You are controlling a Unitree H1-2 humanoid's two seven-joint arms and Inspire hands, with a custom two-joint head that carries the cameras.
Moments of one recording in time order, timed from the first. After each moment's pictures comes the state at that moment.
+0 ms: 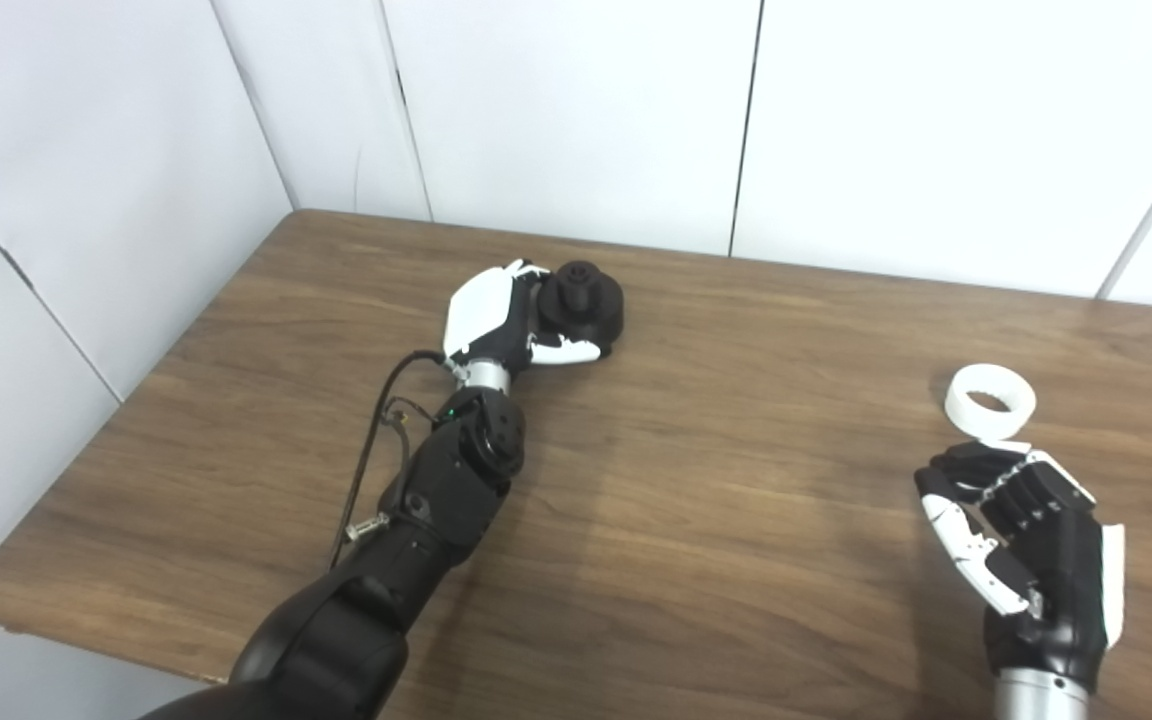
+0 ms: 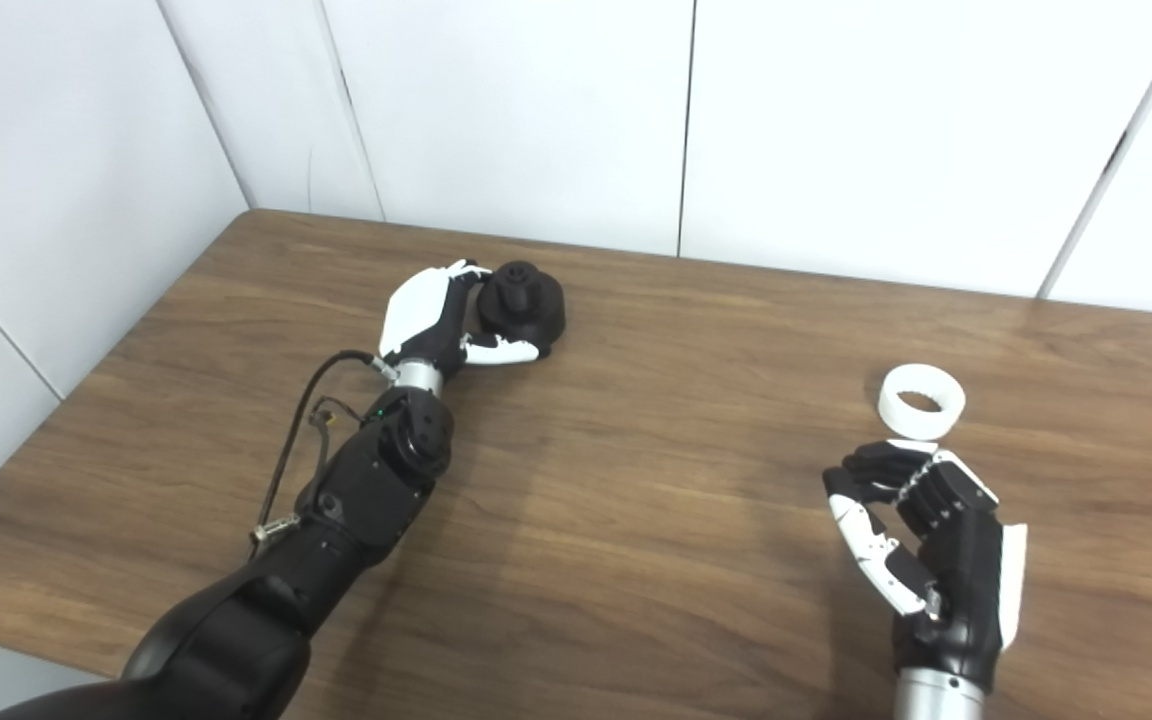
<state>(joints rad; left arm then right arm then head) -0.58 0.21 -0.17 0.69 0.53 0.16 0.36 0.08 0.11 0.03 -0.21 -0.13 -0.13 -0.16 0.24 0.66</state>
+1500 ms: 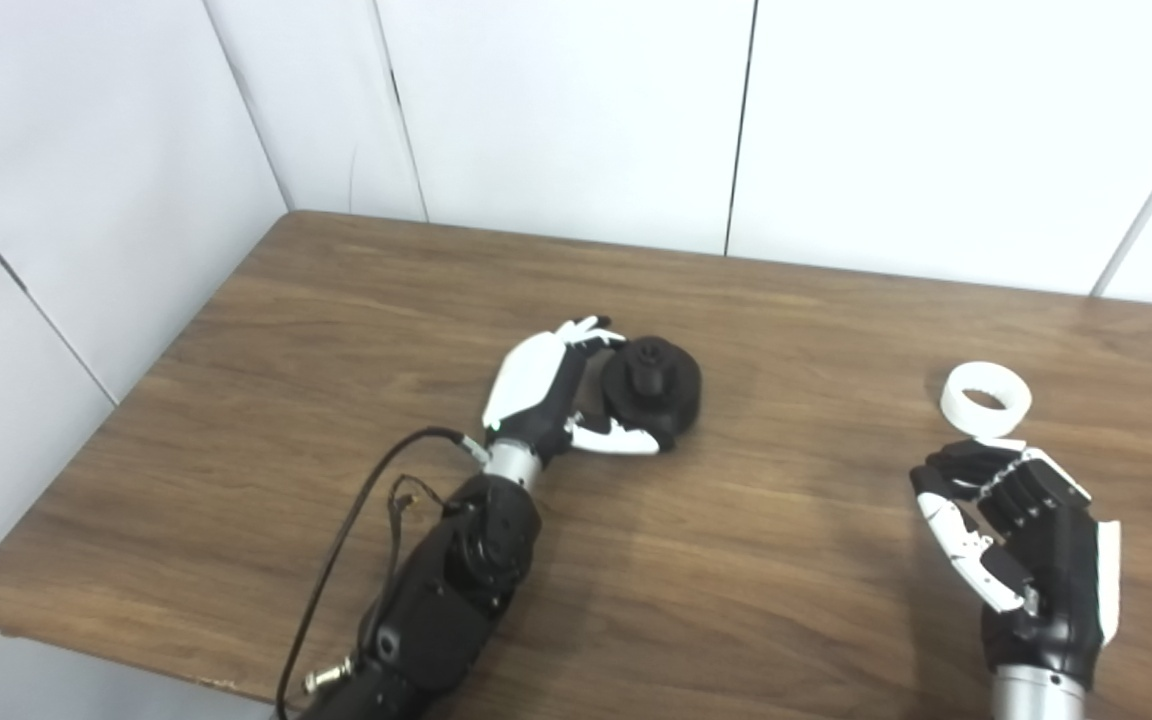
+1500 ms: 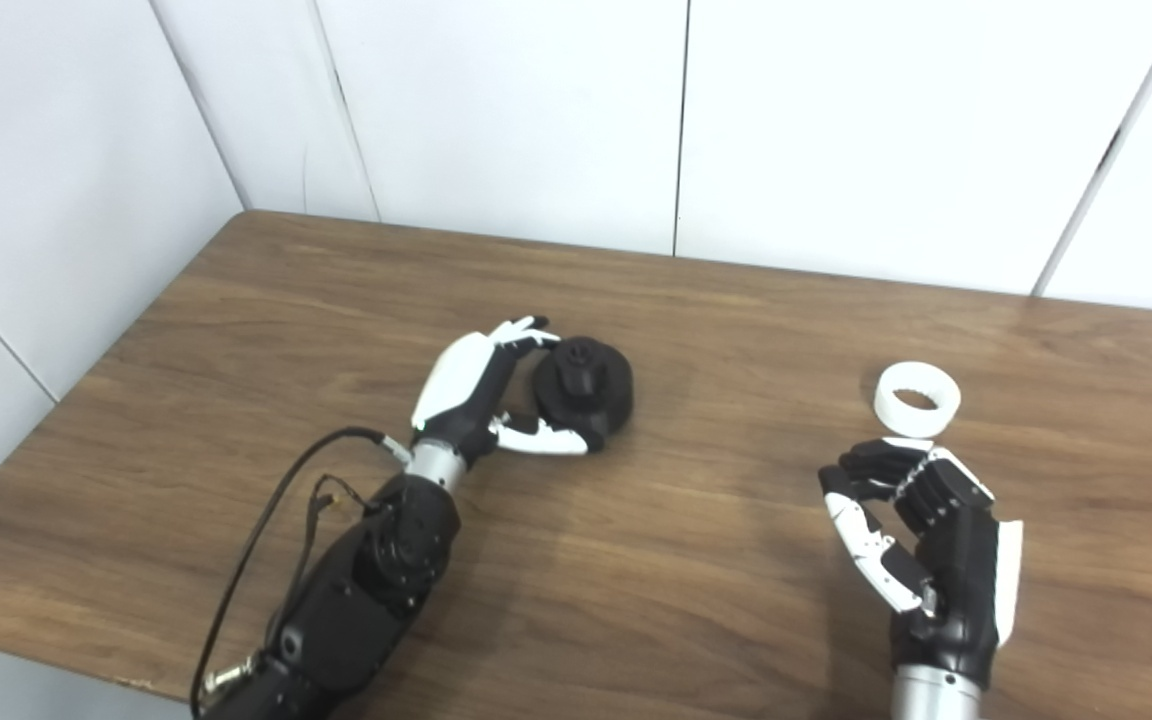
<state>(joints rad) -0.23 0.17 -0.24 0.07 0.55 0.22 0.13 0.07 0.11 0.04 -0.21 -0.14 -0.13 -0.16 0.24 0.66</state>
